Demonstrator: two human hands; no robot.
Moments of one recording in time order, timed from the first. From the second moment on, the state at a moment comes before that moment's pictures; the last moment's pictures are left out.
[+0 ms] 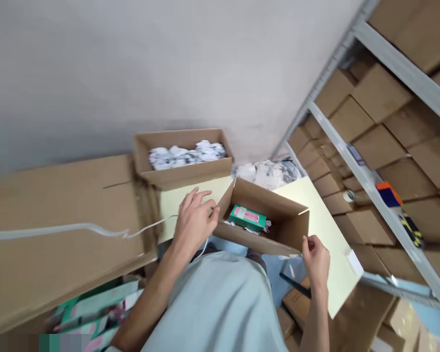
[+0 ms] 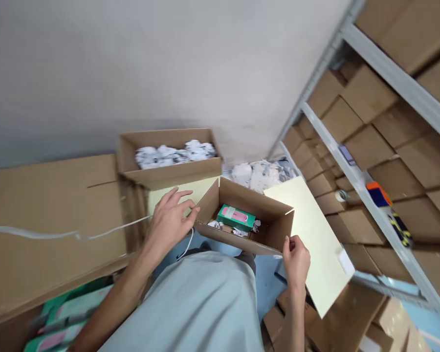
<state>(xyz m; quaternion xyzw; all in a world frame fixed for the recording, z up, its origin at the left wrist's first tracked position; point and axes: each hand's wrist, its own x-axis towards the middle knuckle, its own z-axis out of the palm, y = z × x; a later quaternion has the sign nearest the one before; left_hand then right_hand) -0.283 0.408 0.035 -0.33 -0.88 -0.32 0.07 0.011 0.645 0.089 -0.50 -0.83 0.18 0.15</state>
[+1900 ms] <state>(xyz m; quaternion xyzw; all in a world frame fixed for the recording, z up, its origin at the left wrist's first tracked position) -0.464 0.308 -0.020 -0.04 -0.91 -0.40 0.00 -0.593 0.464 0.018 0.16 -0.93 -0.08 -0.31</state>
